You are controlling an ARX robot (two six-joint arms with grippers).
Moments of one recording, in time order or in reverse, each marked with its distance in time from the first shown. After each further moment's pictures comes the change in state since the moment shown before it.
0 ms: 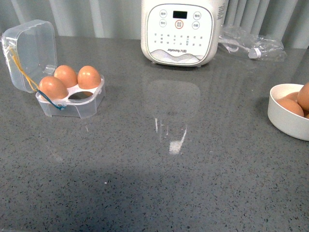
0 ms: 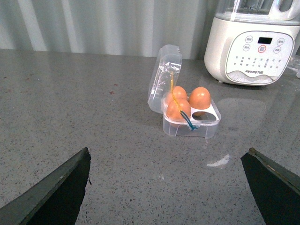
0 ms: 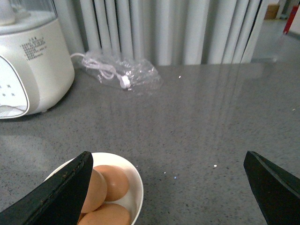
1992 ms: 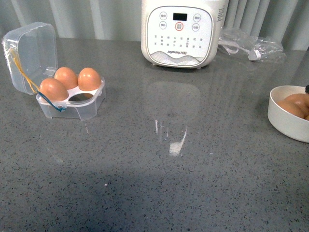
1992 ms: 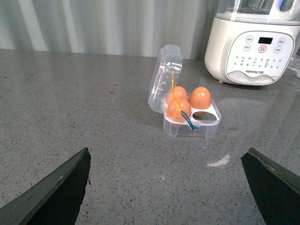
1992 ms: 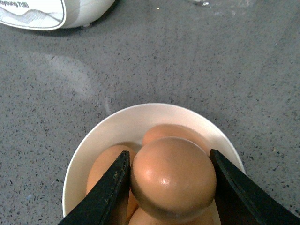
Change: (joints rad) left arm 0.000 0.000 0.000 0.000 0.000 0.000; right arm 0.096 0.341 0.275 -0.285 -0.153 -0.039
